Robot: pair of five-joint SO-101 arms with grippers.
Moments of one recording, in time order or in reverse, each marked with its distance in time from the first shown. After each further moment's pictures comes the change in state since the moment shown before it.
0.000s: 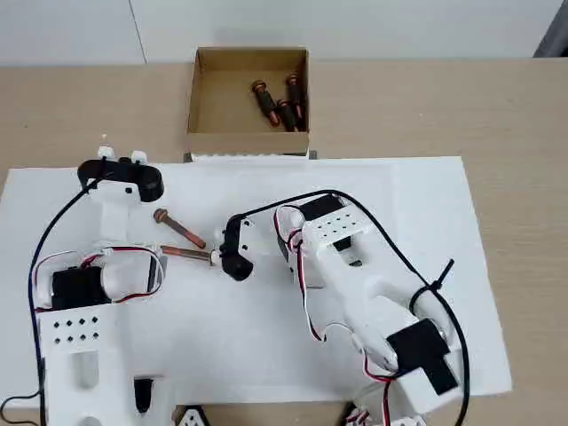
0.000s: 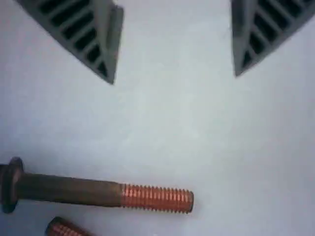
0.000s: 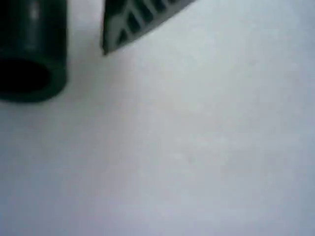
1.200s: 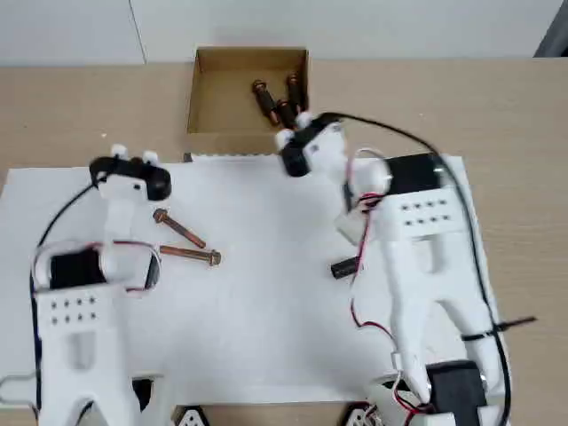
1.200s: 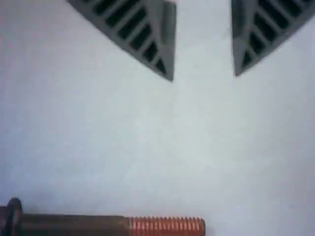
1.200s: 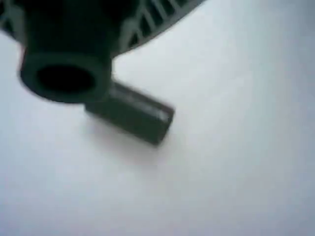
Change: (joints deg) left arm 0.0 9.7 -7.8 5.5 -4.7; right arm 17.6 -16.2 -21.9 27.1 -27.7
